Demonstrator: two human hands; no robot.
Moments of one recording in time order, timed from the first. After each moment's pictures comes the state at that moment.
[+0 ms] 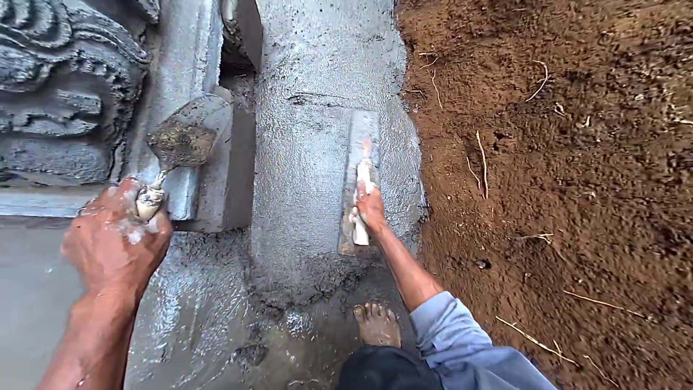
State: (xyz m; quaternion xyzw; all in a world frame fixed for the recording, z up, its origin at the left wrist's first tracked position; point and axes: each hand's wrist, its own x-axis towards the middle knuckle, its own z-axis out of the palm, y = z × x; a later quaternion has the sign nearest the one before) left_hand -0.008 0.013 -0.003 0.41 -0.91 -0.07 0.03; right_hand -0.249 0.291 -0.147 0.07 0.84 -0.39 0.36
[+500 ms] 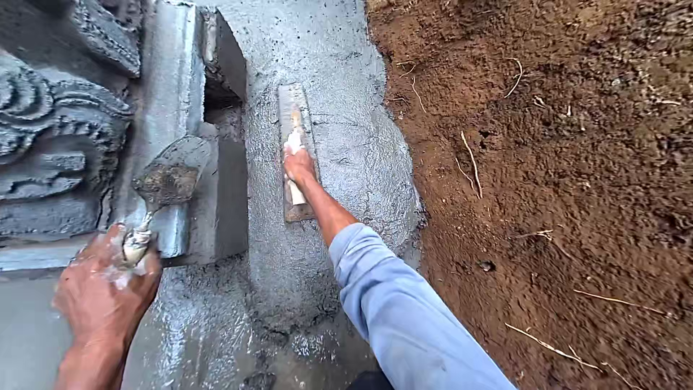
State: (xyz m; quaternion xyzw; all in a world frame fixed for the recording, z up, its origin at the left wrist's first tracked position) left_hand -0.012 0.016 0.001 0.40 -0.92 -0.05 0.05; right_hand -0.301 0.110 -0.140 -0.04 0.82 -0.41 0.39
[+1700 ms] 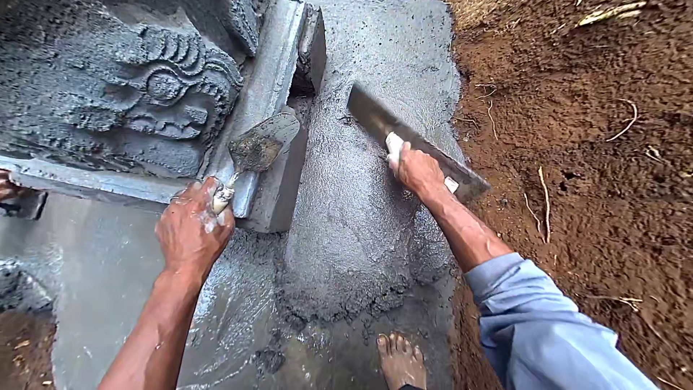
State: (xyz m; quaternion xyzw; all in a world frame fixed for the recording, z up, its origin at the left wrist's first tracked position) left_hand -0.015 0.019 -0.002 0.43 -0.90 -0.04 0.05; right_hand -0.360 0.214 -0.093 -0.31 0.93 -0.01 0.20
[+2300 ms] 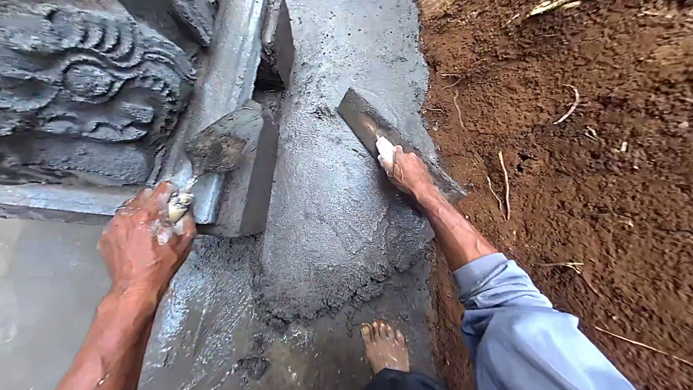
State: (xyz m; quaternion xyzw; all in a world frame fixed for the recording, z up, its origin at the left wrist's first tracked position) left_hand -0.009 0.016 -0.003 0.41 -0.91 -0.06 0.05; right_hand -0.370 0.263 -0.102 -0.25 0.94 -0.05 0.25
